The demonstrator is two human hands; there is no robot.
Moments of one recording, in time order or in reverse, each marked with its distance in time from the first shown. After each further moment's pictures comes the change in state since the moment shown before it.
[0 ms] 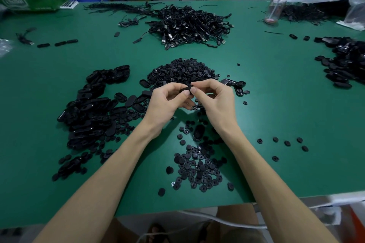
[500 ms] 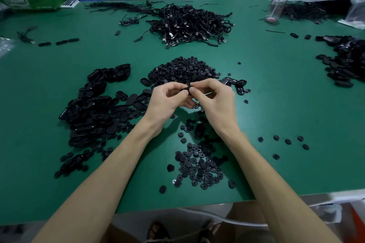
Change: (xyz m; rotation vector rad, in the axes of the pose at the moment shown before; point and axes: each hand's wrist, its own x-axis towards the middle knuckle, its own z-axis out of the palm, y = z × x) left_hand -0.001 0.004 -0.001 -0.030 0.002 -0.064; right_hand -0.006 -0.006 0.002 -0.090 0.011 -0.057
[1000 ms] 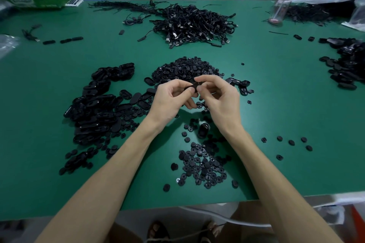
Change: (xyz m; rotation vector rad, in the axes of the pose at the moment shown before) left_hand -0.001 0.004 -0.001 0.139 0.009 0.106; right_hand -0.002 -0.005 -0.002 0.017 -0.003 -0.031
